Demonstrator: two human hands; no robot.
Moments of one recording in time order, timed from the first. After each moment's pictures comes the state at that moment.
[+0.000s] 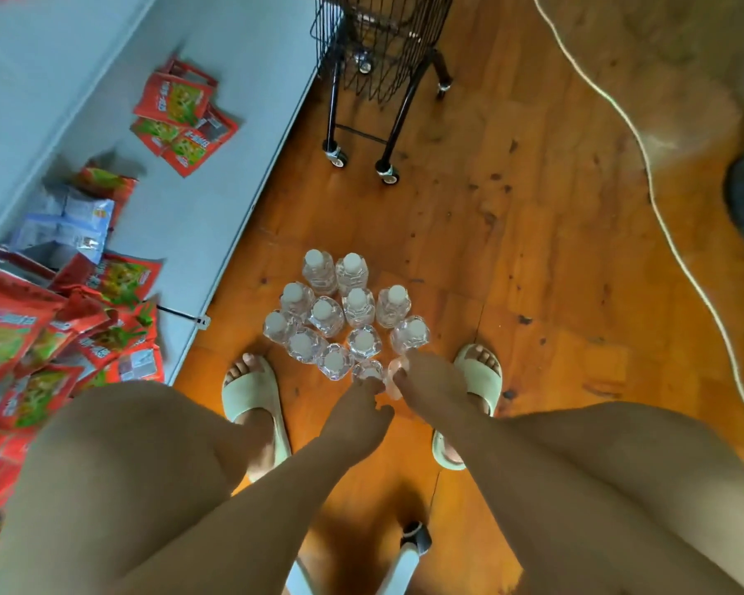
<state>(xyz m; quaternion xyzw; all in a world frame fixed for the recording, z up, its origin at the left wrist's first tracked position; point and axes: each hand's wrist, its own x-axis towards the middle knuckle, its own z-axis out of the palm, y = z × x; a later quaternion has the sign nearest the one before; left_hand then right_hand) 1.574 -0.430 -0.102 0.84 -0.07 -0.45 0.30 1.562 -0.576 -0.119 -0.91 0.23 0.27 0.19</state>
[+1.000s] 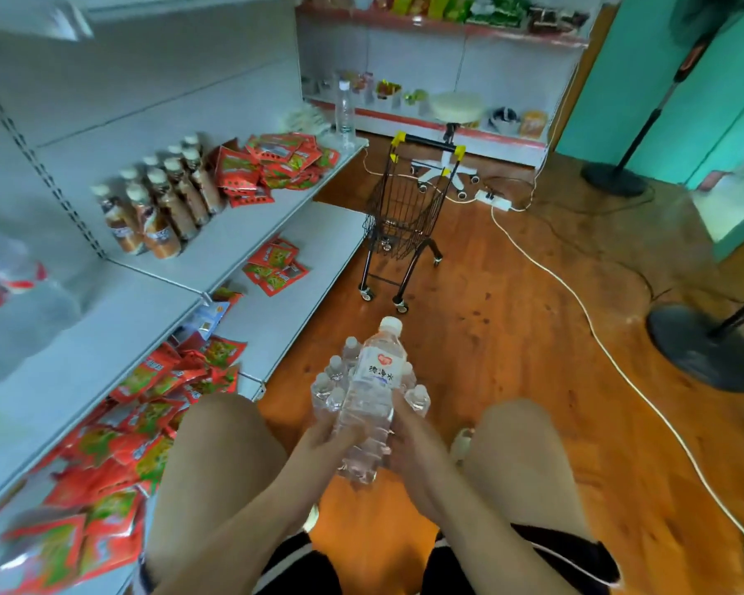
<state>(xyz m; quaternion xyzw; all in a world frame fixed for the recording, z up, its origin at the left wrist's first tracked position) 1.442 -0.299 0.126 0.66 -0.01 -0.30 0.69 1.410 -0.456 0.103 -0.55 0.26 0.10 0.79</state>
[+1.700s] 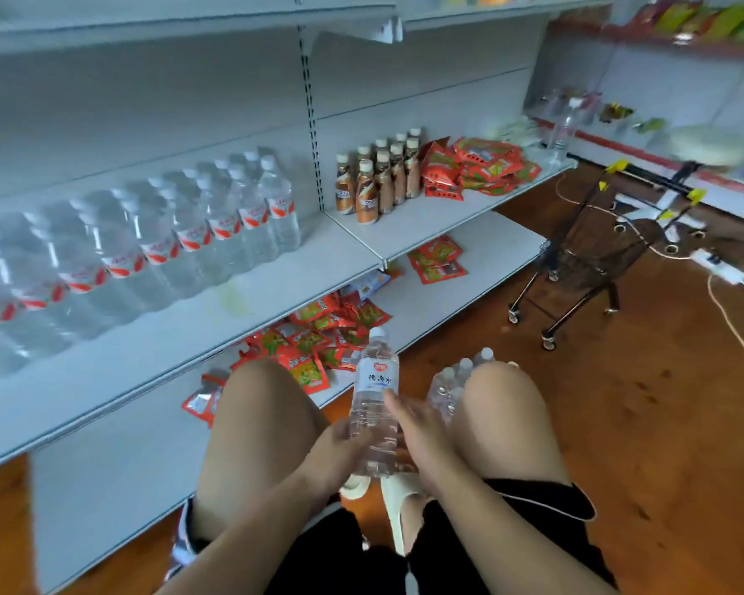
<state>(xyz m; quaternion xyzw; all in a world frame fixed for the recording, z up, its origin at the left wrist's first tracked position) 1.380 -0.192 0.106 0.65 0.17 -0.18 0.72 1.430 -0.331 0.092 -0.75 0.05 0.20 0.63</state>
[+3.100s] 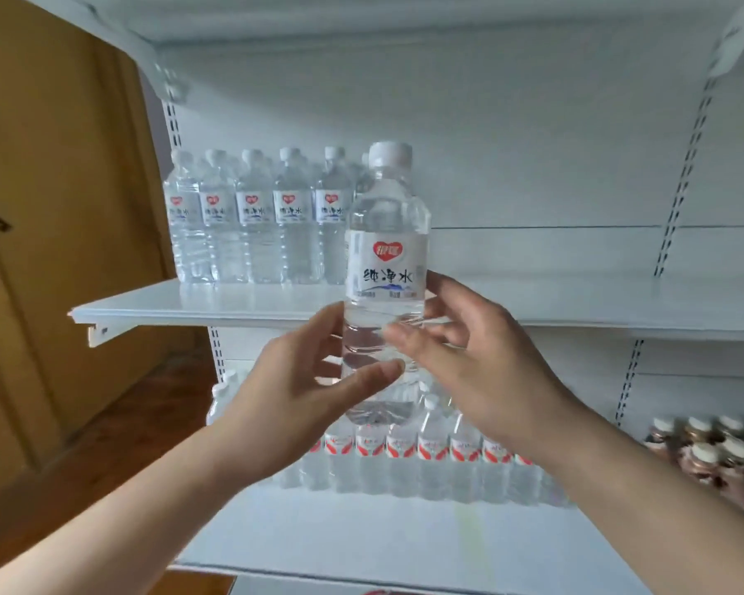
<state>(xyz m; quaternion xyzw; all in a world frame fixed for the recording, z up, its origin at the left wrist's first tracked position) 1.335 0.043 0.445 0.83 0.13 0.37 0.39 1.501 -0.060 0.456 -0.58 -0.59 0.09 0.55</state>
